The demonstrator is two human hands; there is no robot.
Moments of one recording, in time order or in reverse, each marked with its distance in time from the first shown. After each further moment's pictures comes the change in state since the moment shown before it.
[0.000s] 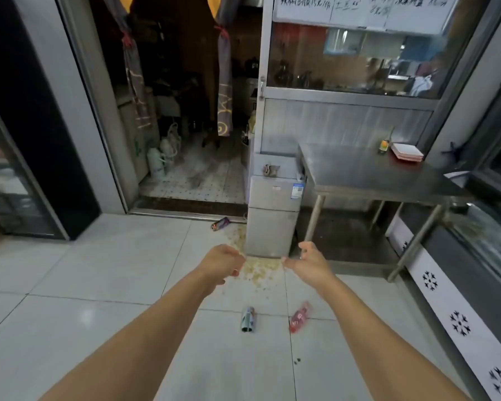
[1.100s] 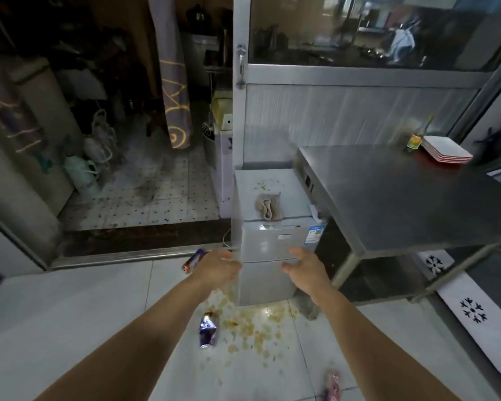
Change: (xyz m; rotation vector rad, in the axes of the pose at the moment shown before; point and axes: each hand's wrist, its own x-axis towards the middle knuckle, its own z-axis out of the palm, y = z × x) left_hand 0.580 0.176 -0.111 0.147 -0.157 -0.003; right_hand 0.548 -0.134 0.069 -0.104 0.142 0.181
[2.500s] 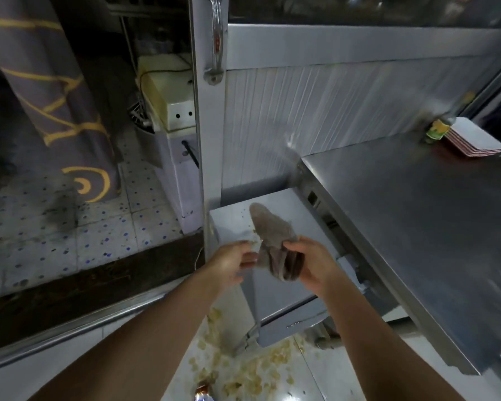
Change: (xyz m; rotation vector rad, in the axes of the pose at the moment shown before) left_hand 0.424 0.144 -0.038 -0.330 -0.478 -0.238; right_hand 0.377 -0.118 0.028 0.976 -0.007 0.264
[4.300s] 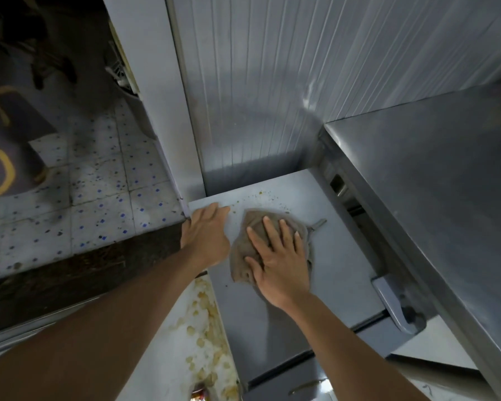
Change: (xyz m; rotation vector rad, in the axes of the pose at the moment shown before) left_hand 0.186 0.002 -0.032 1.312 0.402 0.341; right_hand 0.175 0.106 -0.037 -1.658 0.041 -0.546
